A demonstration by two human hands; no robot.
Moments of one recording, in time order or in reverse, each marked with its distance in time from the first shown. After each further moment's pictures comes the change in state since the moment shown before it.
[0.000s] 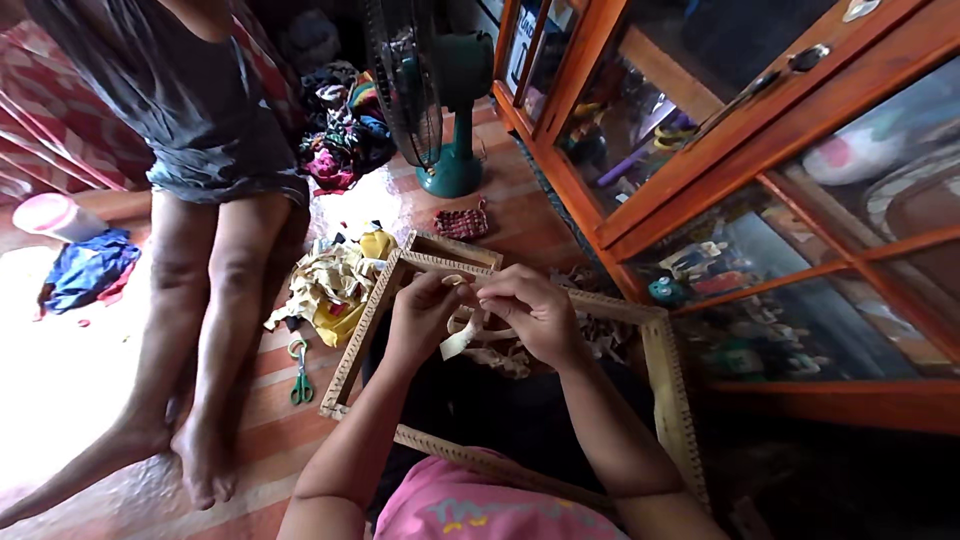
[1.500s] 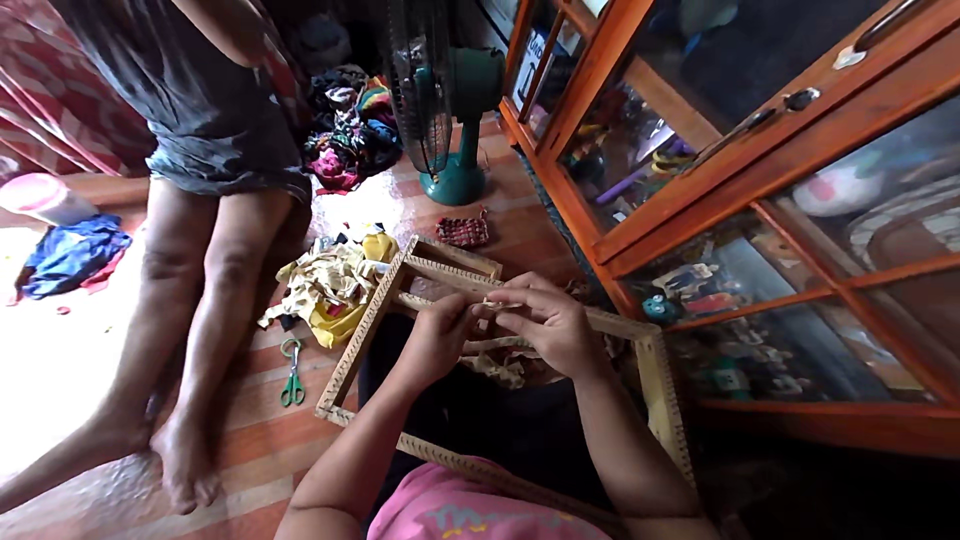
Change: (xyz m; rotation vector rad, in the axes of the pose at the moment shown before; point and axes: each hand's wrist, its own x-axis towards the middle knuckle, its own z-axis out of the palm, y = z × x) left_hand -0.011 0.005 0.000 0.252 -0.122 -0.046; right_hand -0.002 -0.009 -0.009 0.045 -0.086 0.261
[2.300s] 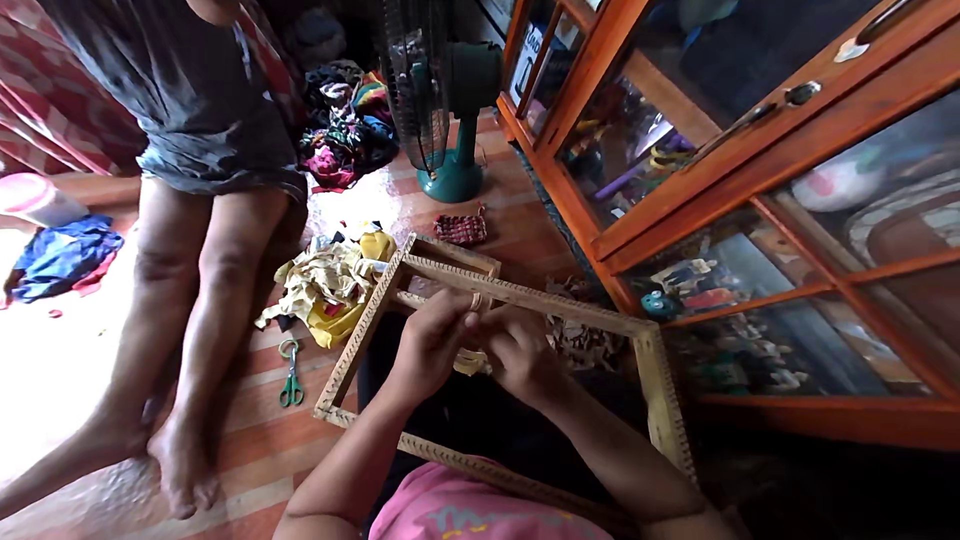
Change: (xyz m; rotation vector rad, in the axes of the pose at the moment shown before) left_hand -0.008 -0.004 -0.003 -0.154 0.091 0.322; right_hand -0.023 0.013 0.042 -0.568 0.072 -0.417
